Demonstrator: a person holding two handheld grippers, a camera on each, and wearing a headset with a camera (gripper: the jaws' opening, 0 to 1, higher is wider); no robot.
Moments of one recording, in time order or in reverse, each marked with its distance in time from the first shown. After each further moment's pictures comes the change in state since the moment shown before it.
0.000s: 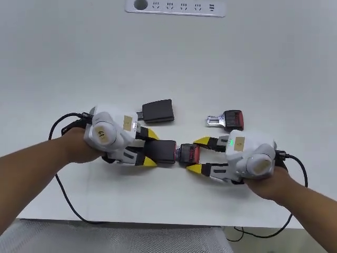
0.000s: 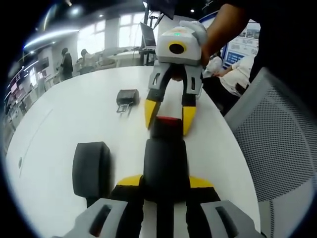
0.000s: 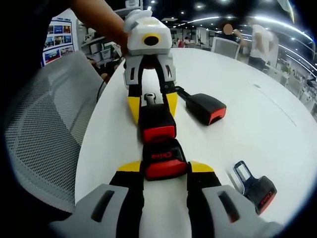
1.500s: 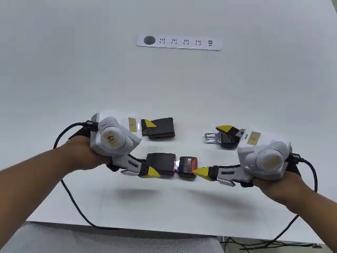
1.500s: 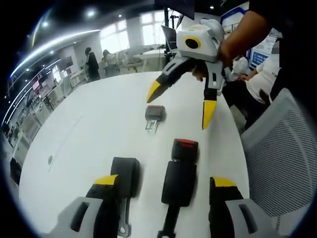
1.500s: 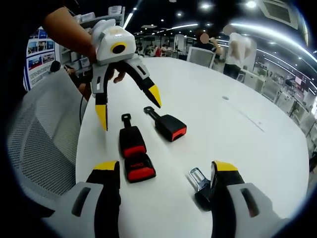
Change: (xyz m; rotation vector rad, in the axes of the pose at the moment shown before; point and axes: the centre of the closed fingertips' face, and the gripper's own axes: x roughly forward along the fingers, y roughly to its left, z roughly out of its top) left arm -0.047 0.018 0.039 -0.075 0.016 0.269; right arm -0.066 -0.041 0.033 0.042 -0.065 -0.226
